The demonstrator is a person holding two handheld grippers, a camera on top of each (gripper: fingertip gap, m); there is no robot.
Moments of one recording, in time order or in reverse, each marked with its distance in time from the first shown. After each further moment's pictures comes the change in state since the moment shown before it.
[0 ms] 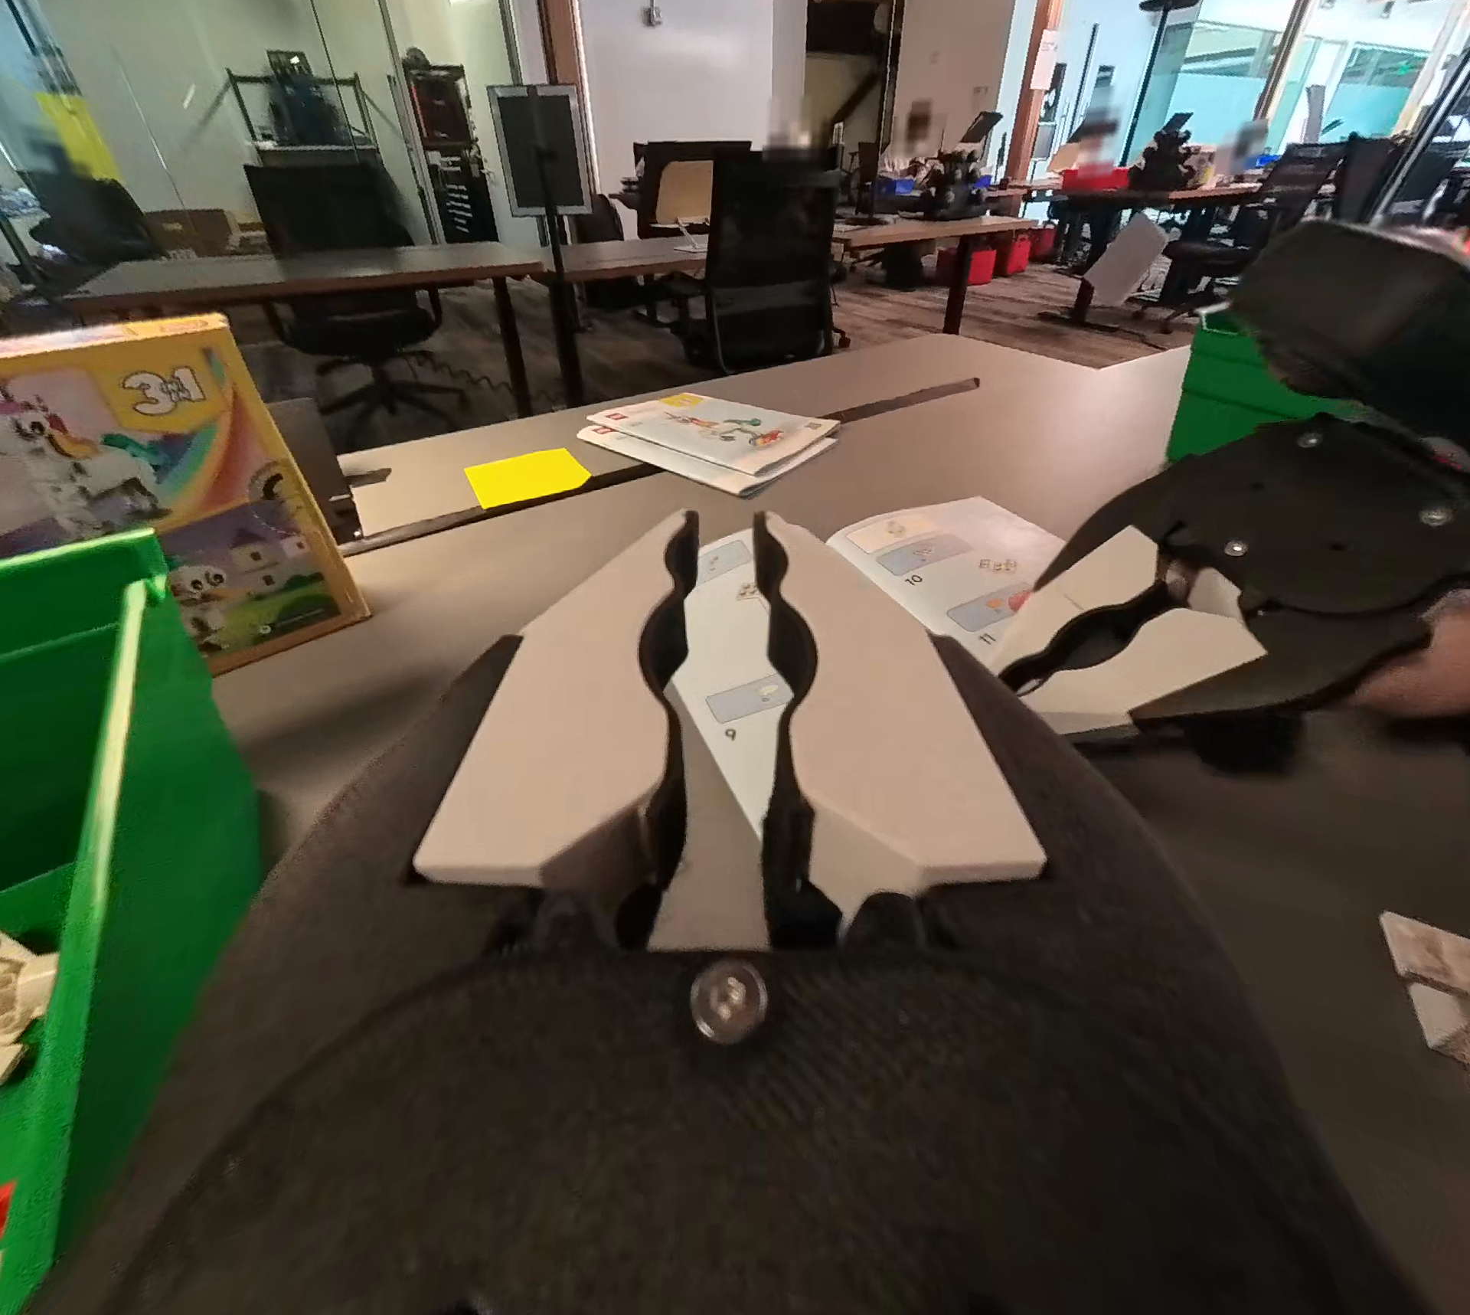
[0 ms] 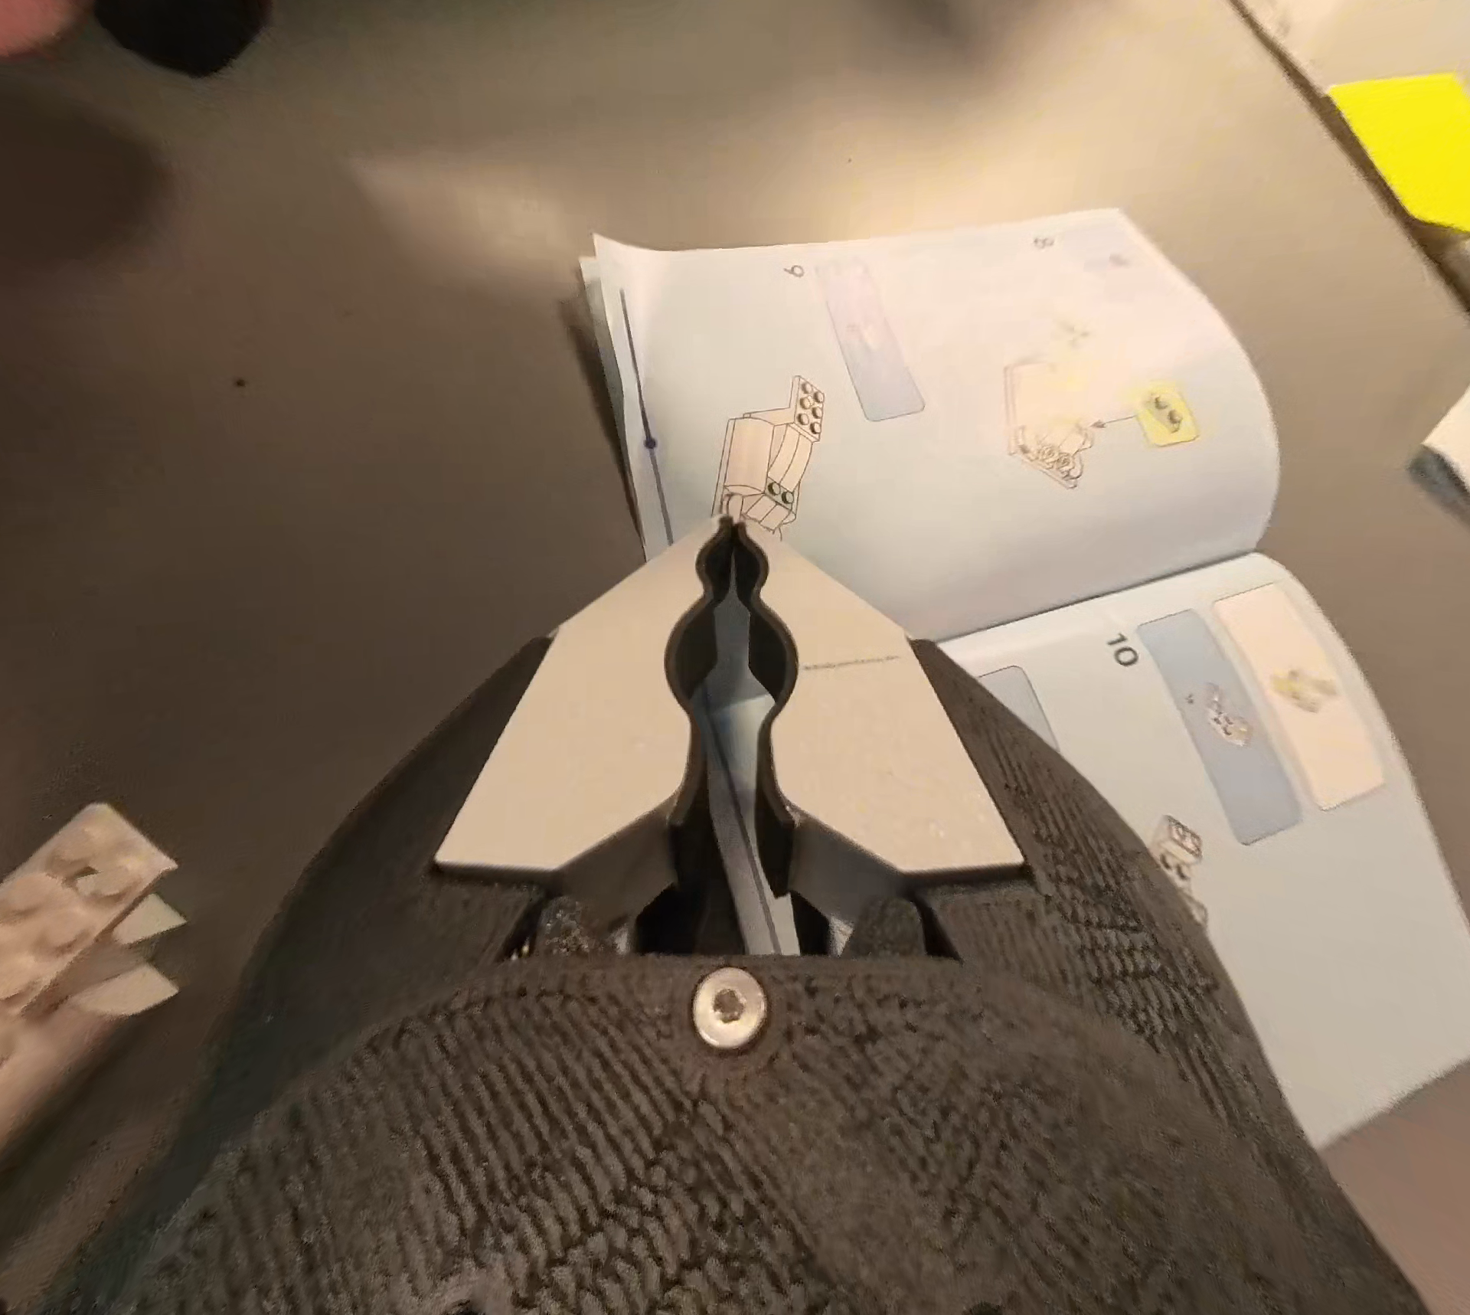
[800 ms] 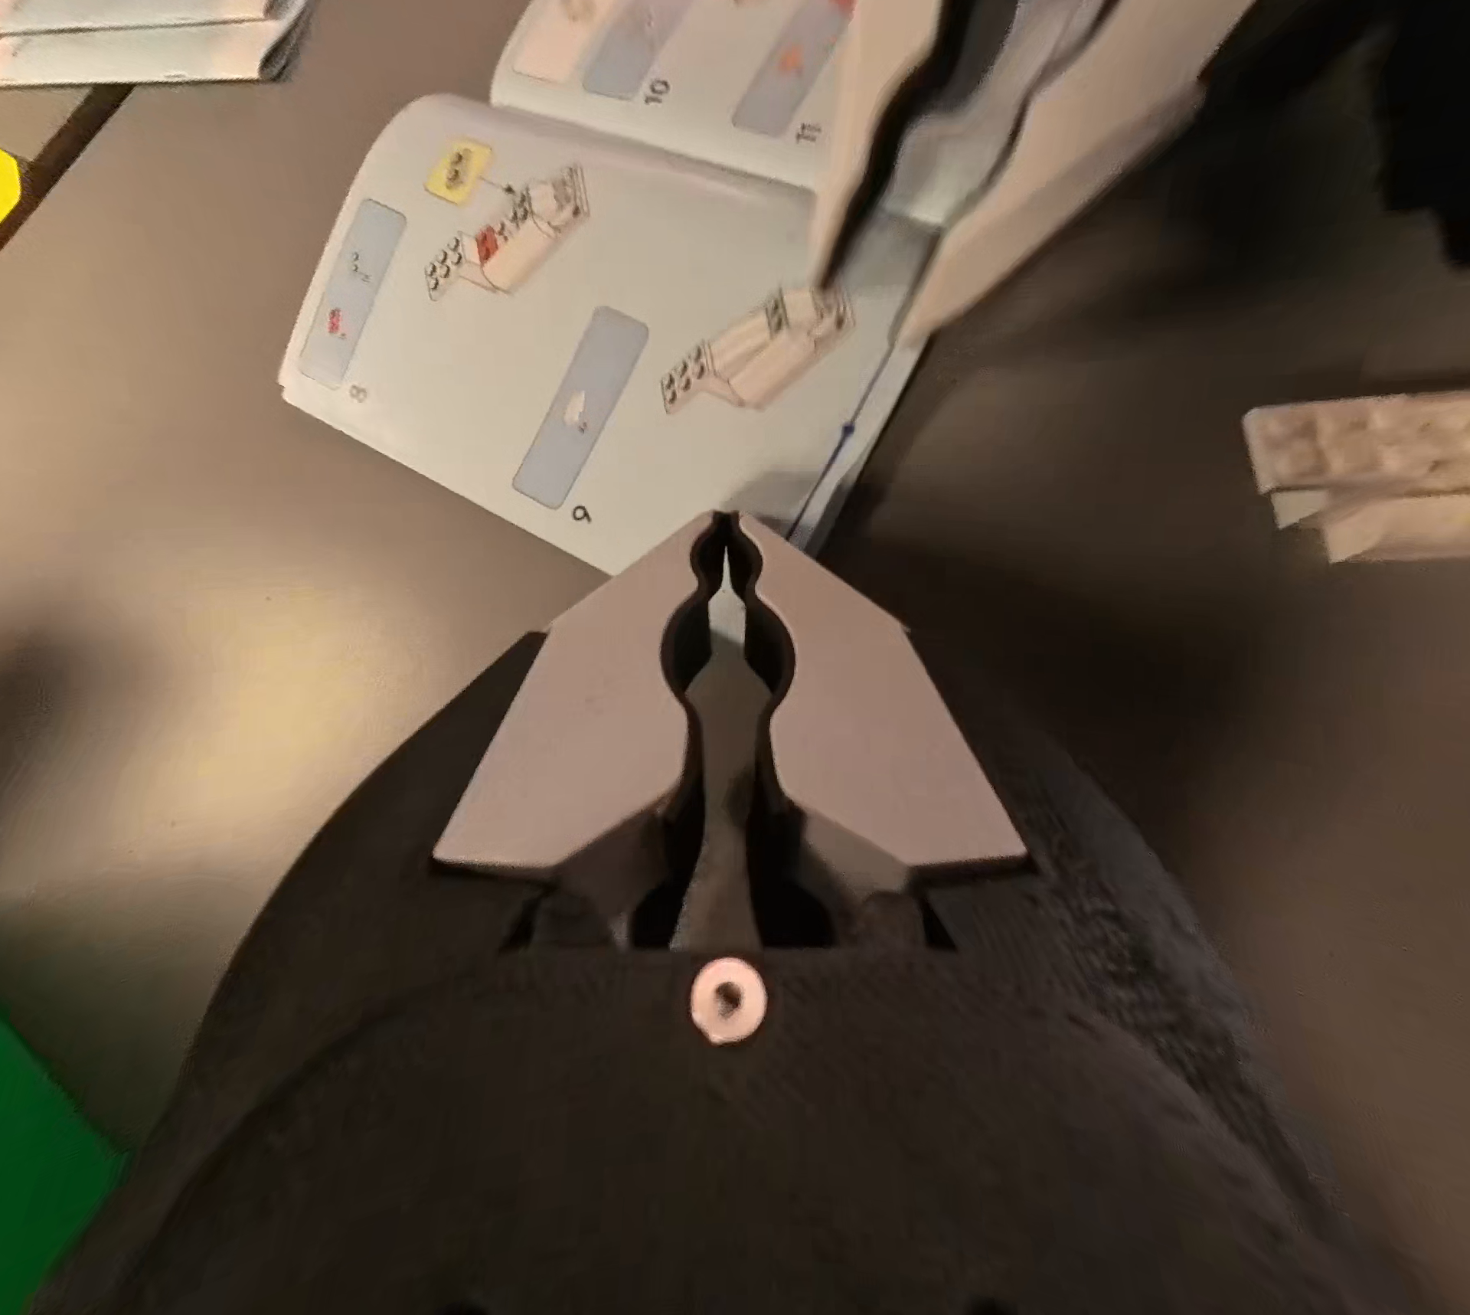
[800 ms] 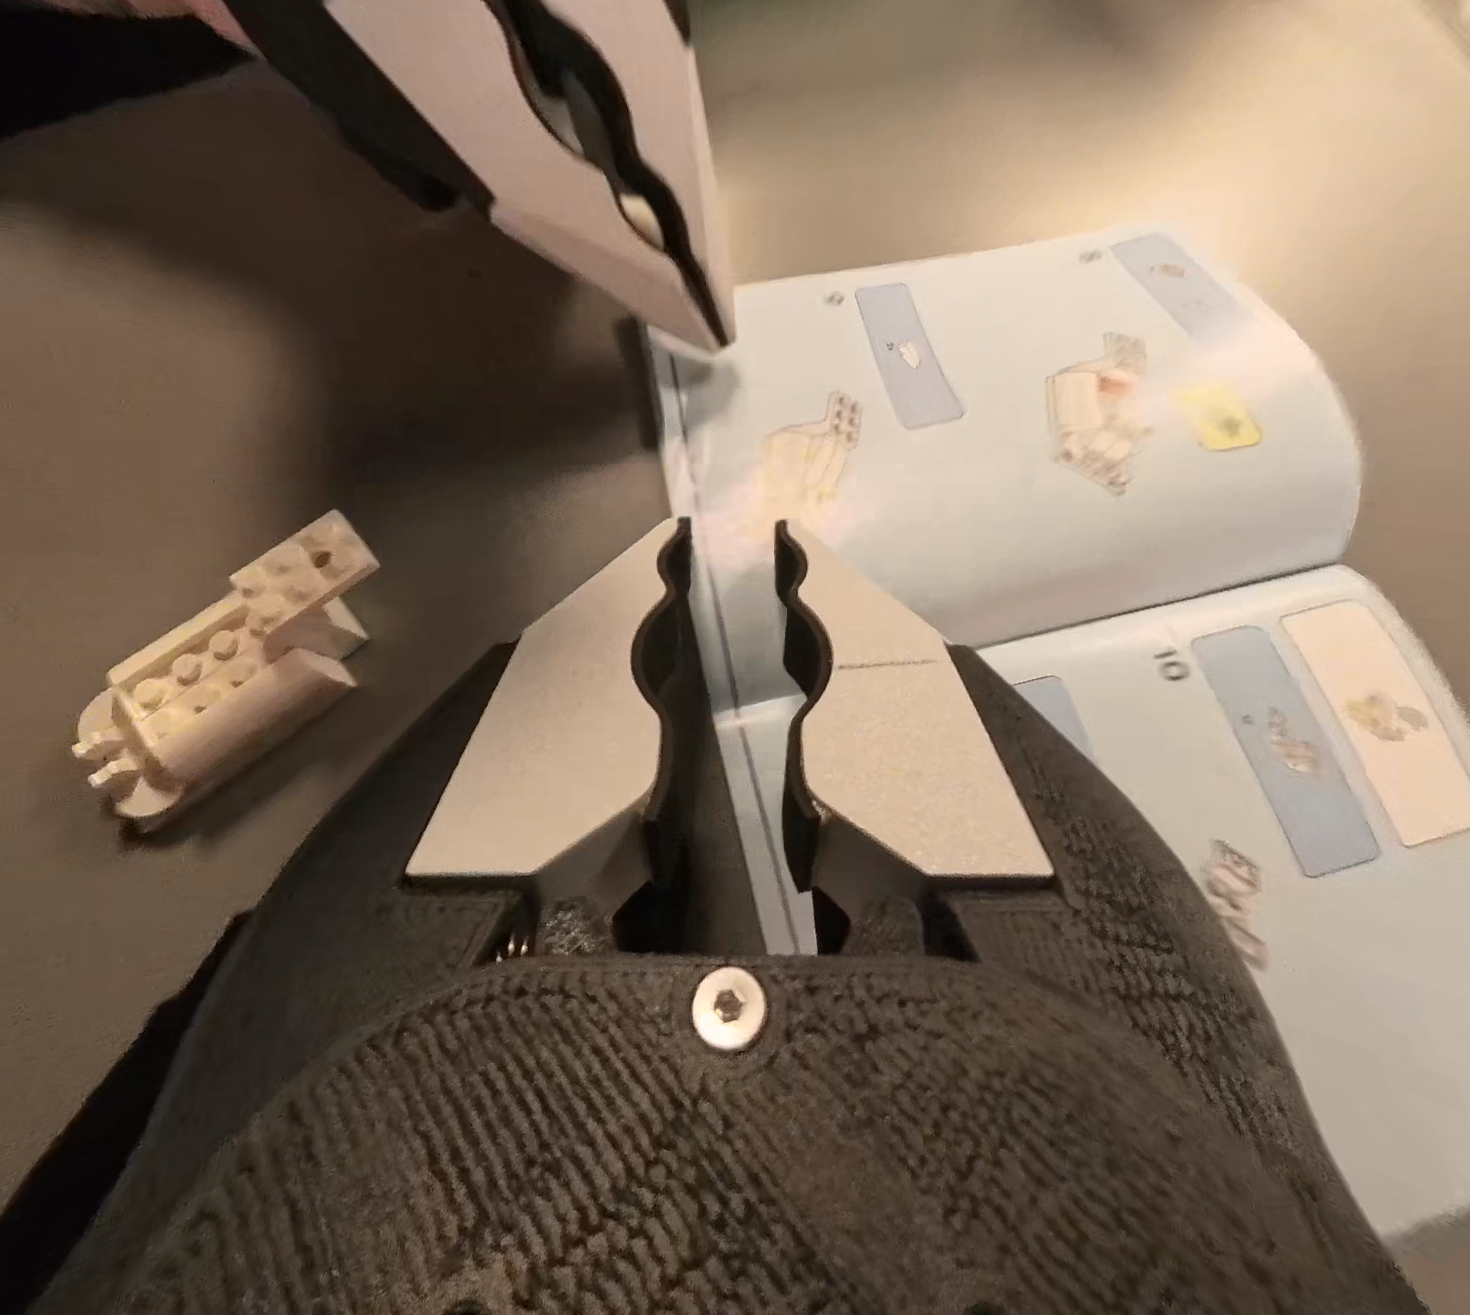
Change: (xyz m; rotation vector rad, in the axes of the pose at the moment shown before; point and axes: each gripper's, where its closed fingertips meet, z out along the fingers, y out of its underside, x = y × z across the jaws) left arm 0.078 0.116 -0.010 -0.654 0.391 0.335; right arm -0.019 0.015 -0.039 0.090 -0.196 -0.043
